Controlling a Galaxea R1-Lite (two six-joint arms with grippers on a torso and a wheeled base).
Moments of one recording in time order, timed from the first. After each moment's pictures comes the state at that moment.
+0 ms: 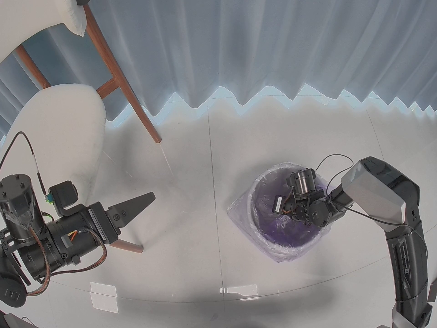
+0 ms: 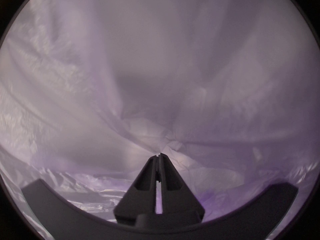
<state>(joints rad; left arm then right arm) -0.49 1.34 -0.34 -0.83 -0.10 -0.63 0.37 2.54 -1.42 -0.41 -0.12 0.46</state>
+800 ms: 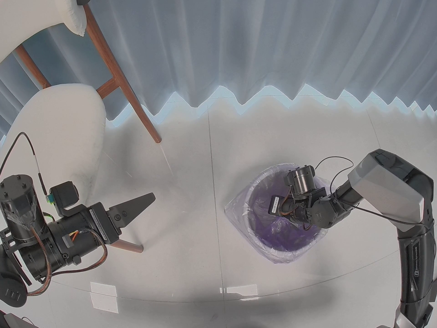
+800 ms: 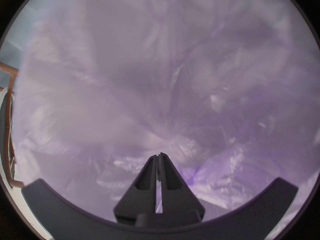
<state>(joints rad) -0.49 1.35 -0.34 -0.83 -0.10 -0.63 0.43 2.41 -1.29 -0.39 -0.11 0.53</state>
